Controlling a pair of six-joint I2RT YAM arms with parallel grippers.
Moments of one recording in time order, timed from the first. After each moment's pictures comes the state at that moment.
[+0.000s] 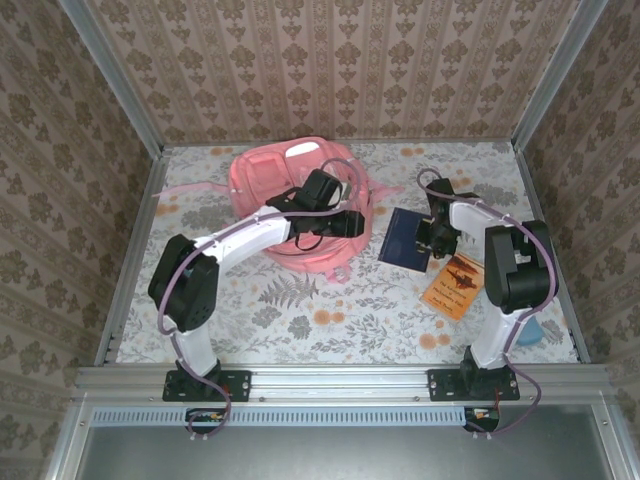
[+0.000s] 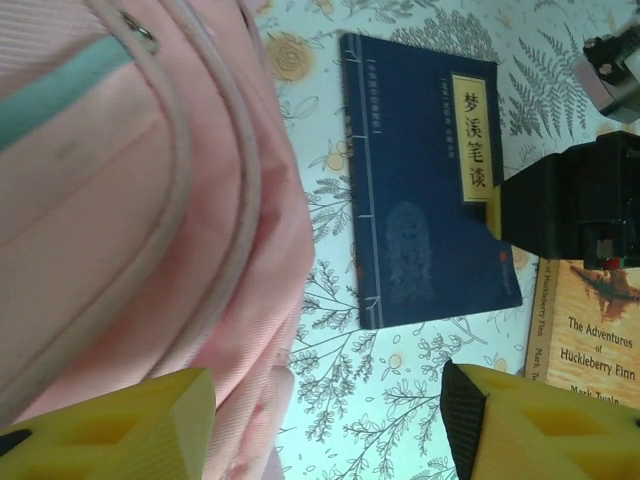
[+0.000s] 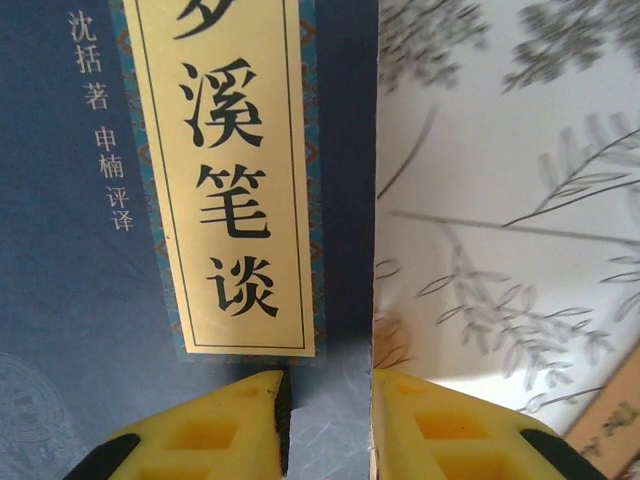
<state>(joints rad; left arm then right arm) -0.76 1.82 1.40 -0.43 0.24 -0.50 0.11 1.83 1.15 -0.74 -0.03 0.50</state>
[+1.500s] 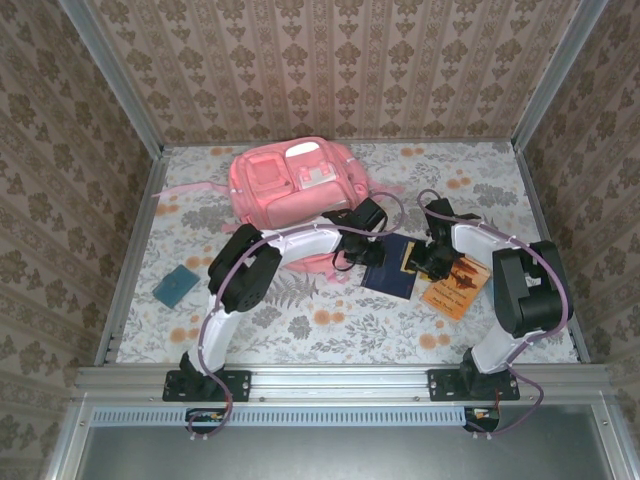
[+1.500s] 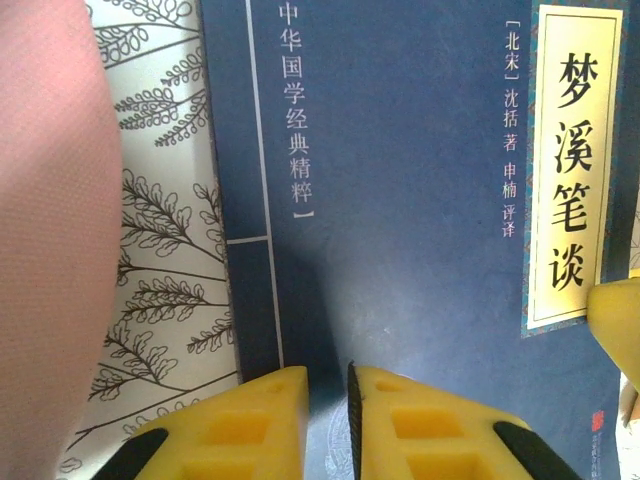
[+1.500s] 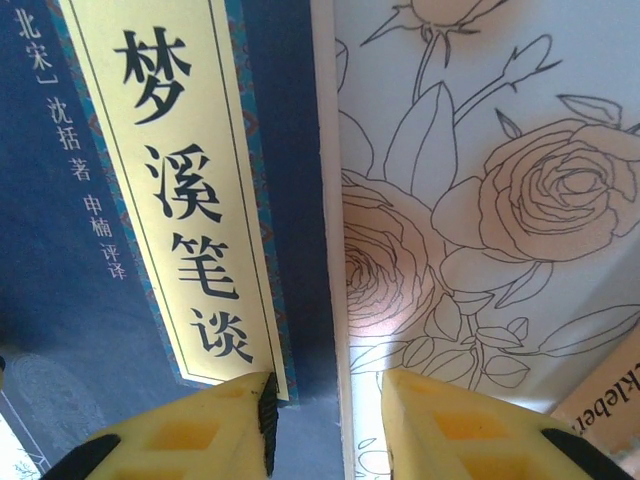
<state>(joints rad) -0.92 2.17 1.61 -0.53 0.21 -0.55 0.14 1.66 0.93 -0.71 -0.22 0.60</state>
